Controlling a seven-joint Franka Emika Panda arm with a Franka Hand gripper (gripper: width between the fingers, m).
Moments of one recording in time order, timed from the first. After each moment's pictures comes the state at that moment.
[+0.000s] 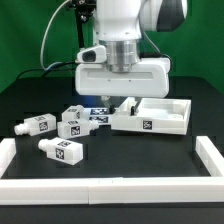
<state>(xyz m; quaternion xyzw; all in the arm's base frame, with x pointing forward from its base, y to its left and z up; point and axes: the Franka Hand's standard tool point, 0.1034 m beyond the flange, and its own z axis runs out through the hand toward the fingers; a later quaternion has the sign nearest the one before) 0.430 -0.004 0.035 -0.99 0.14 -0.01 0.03</state>
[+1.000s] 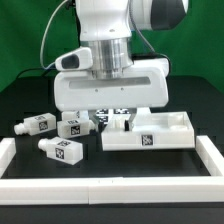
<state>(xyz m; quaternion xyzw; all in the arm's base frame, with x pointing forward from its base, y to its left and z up) 0.530 -0.020 0.045 -1.00 0.07 -0.04 0.04</state>
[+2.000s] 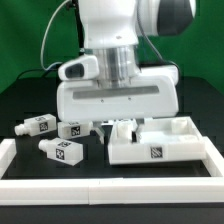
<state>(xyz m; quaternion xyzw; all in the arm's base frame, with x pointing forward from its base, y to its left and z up) 0.592 -0.010 0.034 -1.00 0.04 -0.05 0.04</state>
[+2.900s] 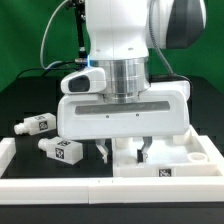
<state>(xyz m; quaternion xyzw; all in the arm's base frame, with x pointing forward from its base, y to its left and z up) 0.622 -0.007 0.028 -1.00 0.03 -0.06 0.02</state>
